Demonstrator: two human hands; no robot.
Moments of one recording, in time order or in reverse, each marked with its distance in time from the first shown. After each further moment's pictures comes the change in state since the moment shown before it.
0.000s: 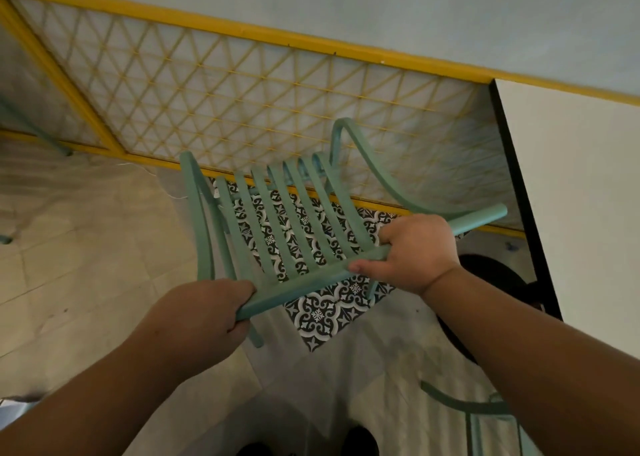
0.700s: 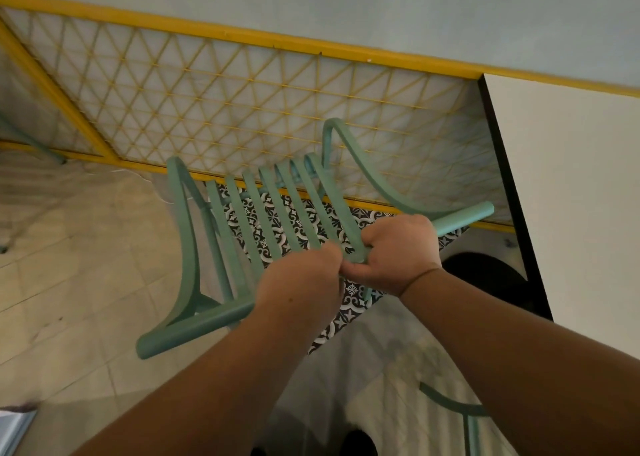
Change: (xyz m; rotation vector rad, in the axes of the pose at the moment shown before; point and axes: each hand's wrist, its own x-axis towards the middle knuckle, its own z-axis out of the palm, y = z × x) left_hand 0.079 0.129 0.001 -0.140 0.201 -0.013; right_hand 0.003 0.010 0.020 0.001 0.173 -0.009
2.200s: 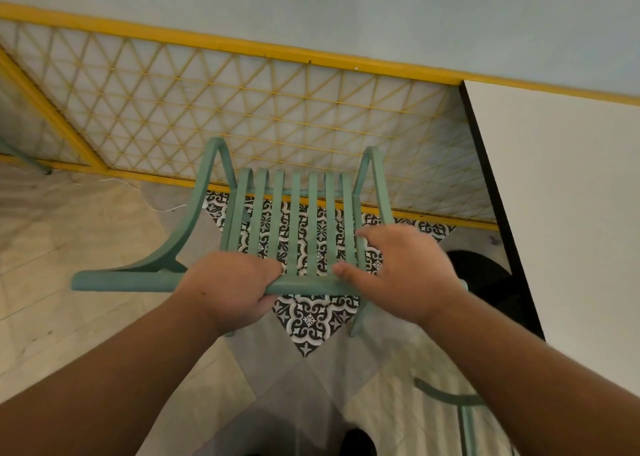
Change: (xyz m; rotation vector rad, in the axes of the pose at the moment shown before) left_hand -0.017 -0.092 -0.026 0.347 -0.154 0.249; right_hand -0.046 -0.026 -0.065 0.372 -0.162 0.160
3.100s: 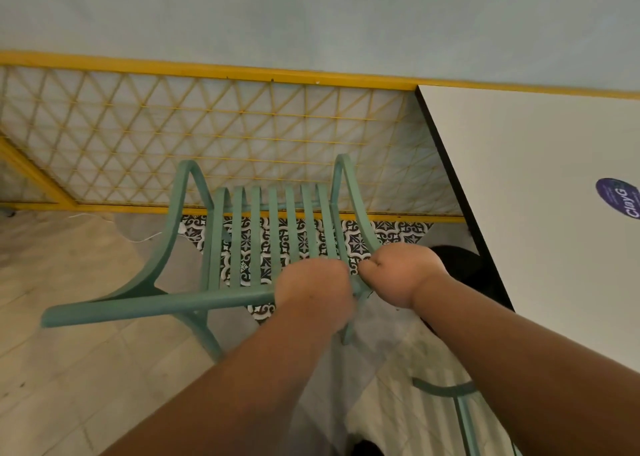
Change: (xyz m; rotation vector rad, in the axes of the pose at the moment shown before) left_hand 0.054 0.131 -0.024 -0.182 -0.046 -0.139; right_hand 0.002 0.044 0.009 -0.373 -0.357 0.107
